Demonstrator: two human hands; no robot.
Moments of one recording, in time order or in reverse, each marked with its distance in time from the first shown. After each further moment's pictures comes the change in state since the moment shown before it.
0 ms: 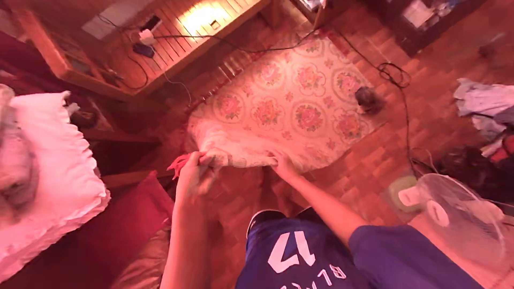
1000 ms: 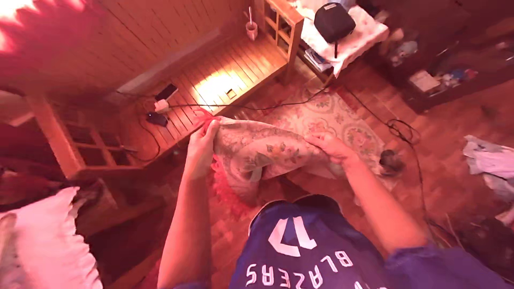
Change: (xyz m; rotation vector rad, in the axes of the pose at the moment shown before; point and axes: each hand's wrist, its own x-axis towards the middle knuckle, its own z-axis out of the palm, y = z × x) left_hand 0.329 0.259 0.251 0.673 -0.323 0.434; right_hand 0.331 -0.183 -0.329 0.622 -0.016 0.157
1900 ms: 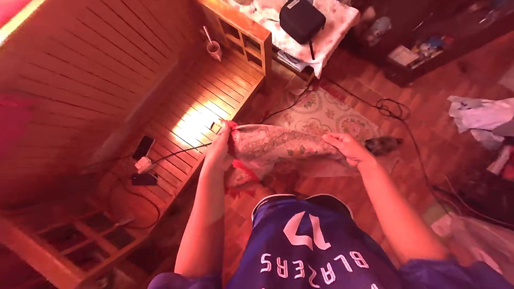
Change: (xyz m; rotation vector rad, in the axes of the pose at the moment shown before) left_hand 0.222 0.080 0.096 -0.302 -0.389 -0.341; right_hand 0.099 -0.061 -0.081 0.052 0.399 0.053
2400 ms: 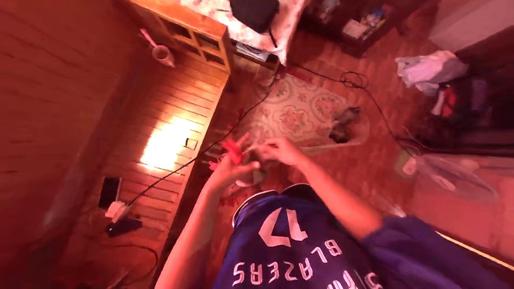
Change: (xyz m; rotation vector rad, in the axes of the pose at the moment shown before) left_hand 0.030 -0.010 -0.015 0.686 -0.634 0.139; right_hand 0.027 -0.020 0.138 -0.141 0.002 -0.213
